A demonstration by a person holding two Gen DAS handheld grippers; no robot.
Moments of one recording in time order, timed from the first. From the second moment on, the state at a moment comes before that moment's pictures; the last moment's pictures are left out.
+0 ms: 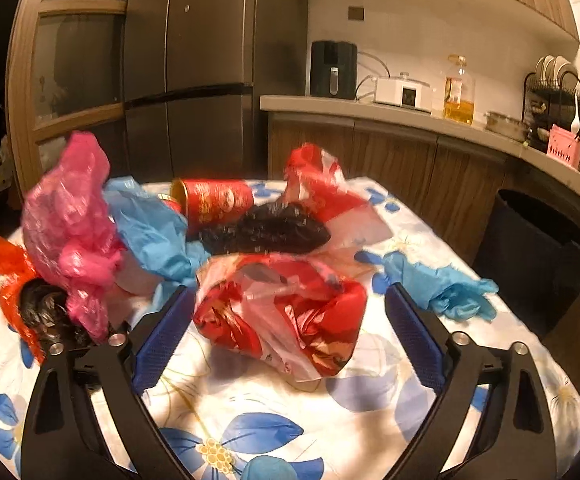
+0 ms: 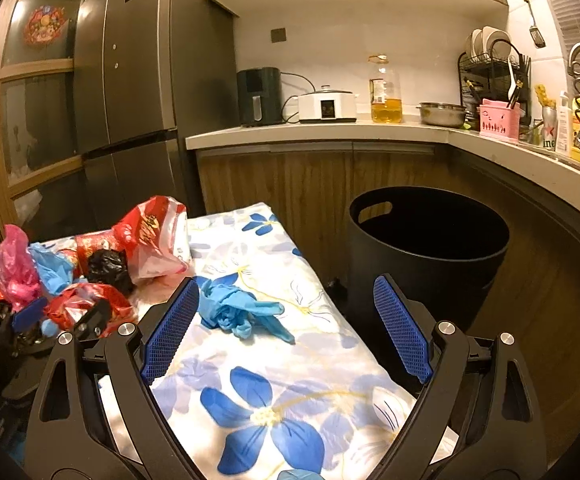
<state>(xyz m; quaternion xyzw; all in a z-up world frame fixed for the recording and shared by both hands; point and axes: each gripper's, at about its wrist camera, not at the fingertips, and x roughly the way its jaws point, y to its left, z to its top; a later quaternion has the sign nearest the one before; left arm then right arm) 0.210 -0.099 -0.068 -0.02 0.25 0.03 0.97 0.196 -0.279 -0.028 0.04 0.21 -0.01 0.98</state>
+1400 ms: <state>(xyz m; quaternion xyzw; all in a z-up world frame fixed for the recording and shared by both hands) 0.170 -0.073 -0.068 -0.06 0.27 -0.01 0.96 0.290 -0.228 -0.095 0.01 0.34 0.08 0.94</state>
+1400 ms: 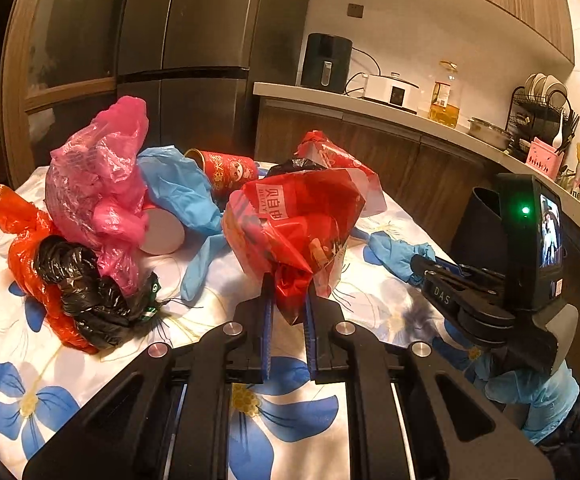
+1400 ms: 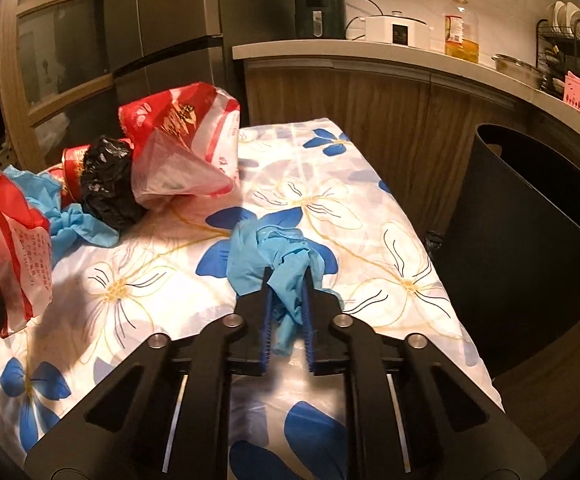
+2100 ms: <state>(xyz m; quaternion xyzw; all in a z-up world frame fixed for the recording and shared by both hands) 0.152 -0.091 -0.038 -0.04 0.24 -0.01 0.97 0.211 -0.265 -0.026 0.06 0.24 0.09 0.96</state>
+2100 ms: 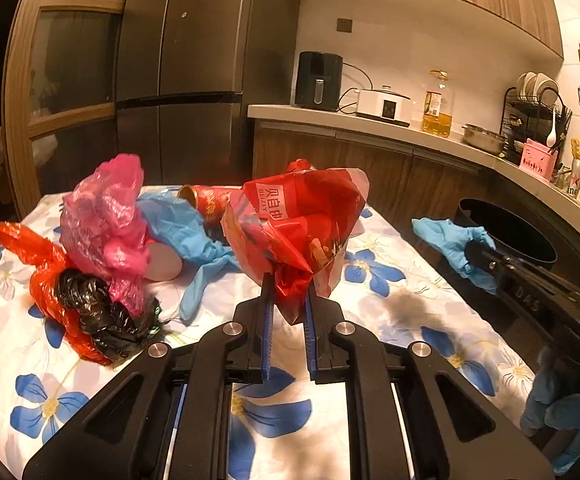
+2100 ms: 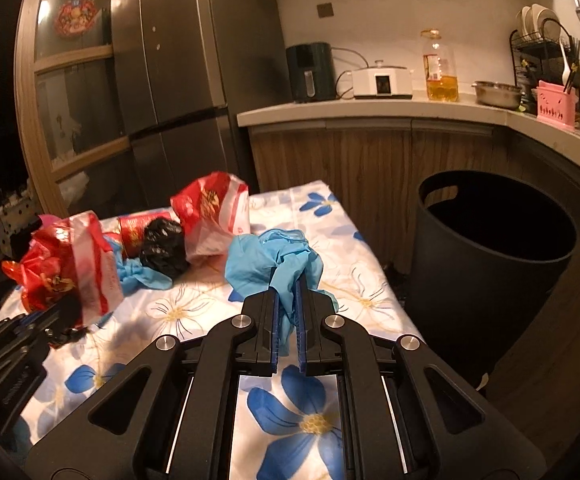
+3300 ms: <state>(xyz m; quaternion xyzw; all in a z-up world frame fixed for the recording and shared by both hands) 0.205 -0.232 0.024 0.01 0.18 -0.13 0.97 0.186 -0.381 0.039 0.06 0.15 -0.02 0.99</state>
